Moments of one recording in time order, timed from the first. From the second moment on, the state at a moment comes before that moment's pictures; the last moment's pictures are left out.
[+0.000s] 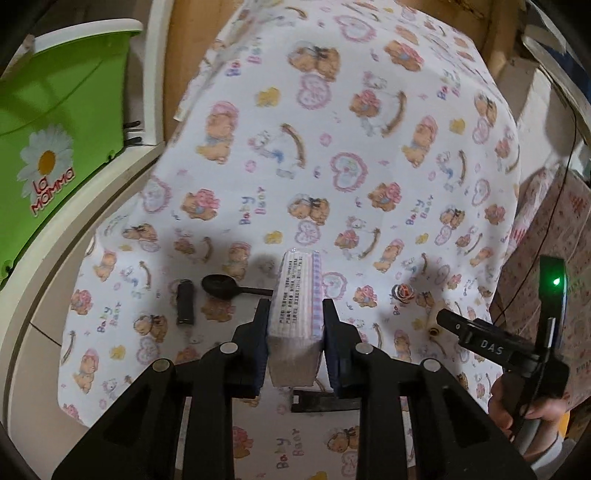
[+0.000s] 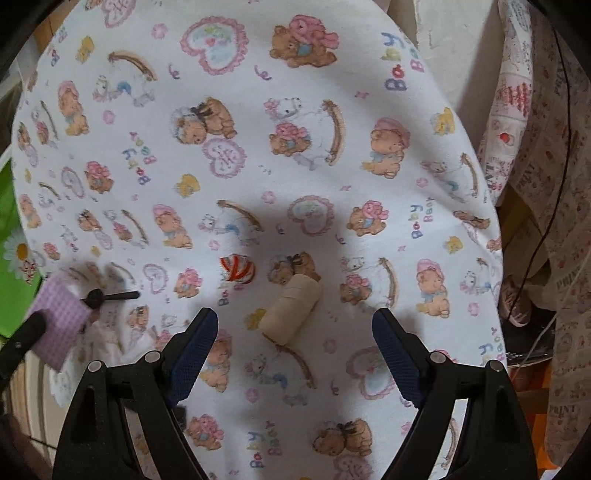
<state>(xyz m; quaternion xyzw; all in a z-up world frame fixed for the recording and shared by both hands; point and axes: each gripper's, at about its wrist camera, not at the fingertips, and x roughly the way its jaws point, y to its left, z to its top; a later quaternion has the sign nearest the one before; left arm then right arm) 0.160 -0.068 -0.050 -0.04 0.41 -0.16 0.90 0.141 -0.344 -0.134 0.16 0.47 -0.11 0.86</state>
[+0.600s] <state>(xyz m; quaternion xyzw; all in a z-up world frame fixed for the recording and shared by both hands) 0.149 -0.065 -0.048 -0.02 0.40 -0.15 0.90 0.151 -0.317 -0.152 0.13 0.47 -0.10 0.87</state>
